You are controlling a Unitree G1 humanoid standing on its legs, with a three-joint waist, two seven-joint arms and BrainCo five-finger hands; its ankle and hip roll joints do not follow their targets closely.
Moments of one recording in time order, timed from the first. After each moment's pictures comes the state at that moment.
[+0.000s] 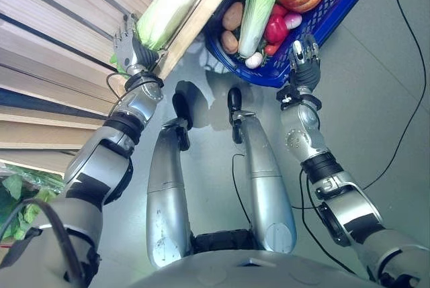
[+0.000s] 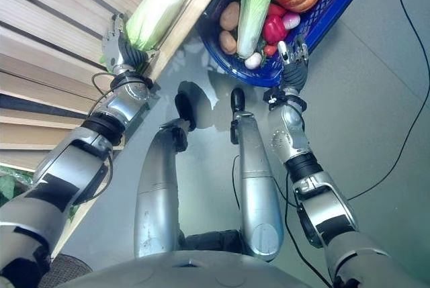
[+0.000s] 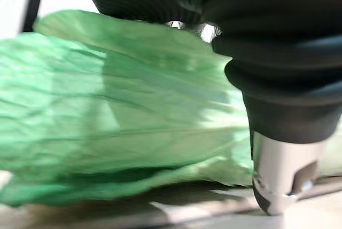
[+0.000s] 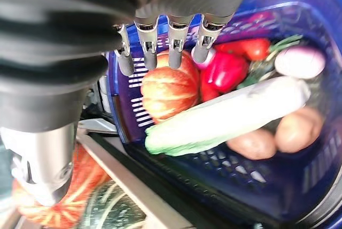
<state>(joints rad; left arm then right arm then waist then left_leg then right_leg) -0.96 0.44 -0.55 0.92 0.04 0.26 0.83 -0.57 -0.28 0.30 0.42 0.86 -0.46 -0.41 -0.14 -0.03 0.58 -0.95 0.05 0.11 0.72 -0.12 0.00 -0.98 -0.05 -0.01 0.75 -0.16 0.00</state>
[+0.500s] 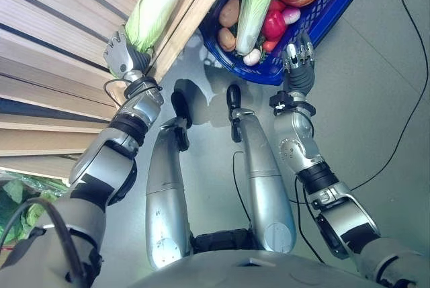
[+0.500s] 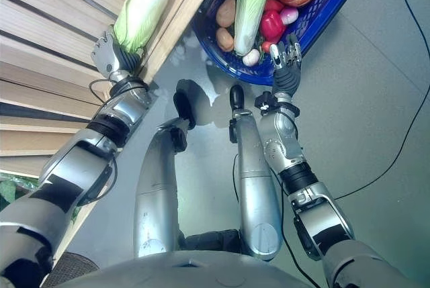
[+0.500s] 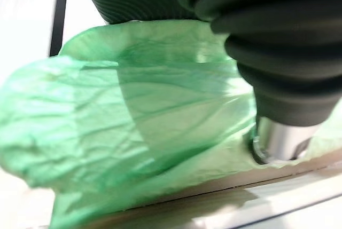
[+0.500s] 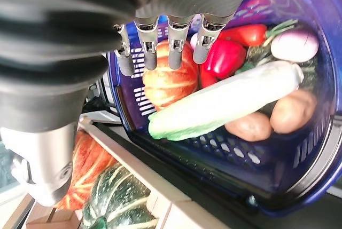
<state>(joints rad) -0.96 0.42 -0.55 0.92 0.12 0.38 0.90 -0.51 -0.25 0.33 0.31 0.80 -0.47 -0.41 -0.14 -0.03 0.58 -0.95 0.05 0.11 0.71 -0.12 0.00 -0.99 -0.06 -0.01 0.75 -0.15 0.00</state>
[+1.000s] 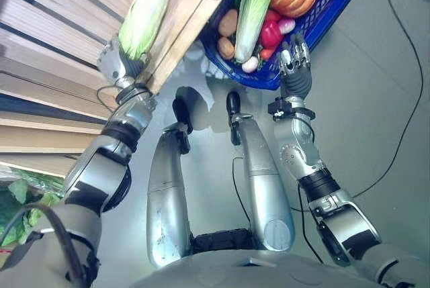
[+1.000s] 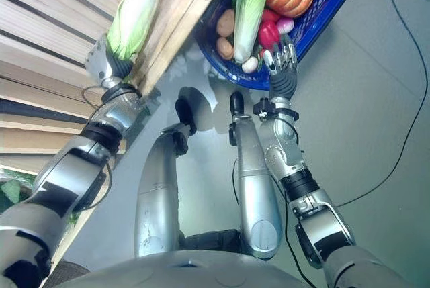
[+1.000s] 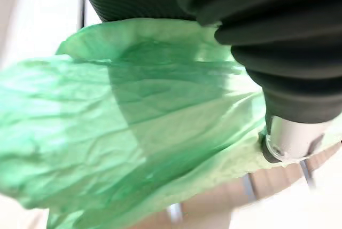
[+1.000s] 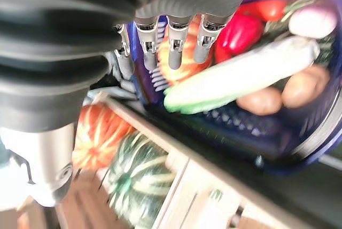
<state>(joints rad) -0.81 0.49 -0.44 0.87 0.16 0.27 0.87 -0.41 -0.26 0.33 0.25 0.73 -0.45 -0.31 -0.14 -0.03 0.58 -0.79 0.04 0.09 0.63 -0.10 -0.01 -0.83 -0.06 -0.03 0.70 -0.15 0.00</state>
